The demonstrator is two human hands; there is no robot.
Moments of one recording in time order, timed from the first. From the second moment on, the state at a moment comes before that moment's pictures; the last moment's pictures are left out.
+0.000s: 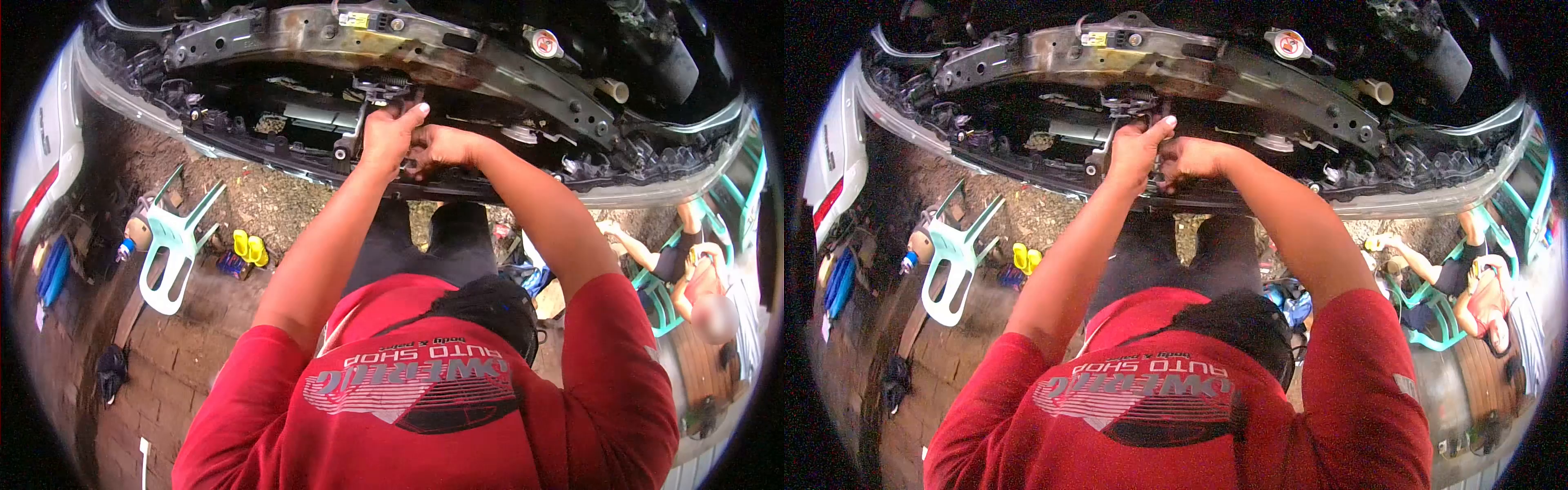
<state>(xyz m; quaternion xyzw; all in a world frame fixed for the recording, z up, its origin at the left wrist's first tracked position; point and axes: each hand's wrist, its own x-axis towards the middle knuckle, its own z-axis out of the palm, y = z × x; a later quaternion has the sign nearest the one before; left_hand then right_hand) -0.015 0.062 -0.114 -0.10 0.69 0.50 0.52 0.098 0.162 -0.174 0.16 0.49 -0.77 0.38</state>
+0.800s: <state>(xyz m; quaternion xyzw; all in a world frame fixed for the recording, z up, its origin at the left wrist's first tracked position) -0.018 0.061 -0.117 -0.05 0.70 0.50 0.50 0.090 0.165 -0.166 0.13 0.66 -0.68 0.29</state>
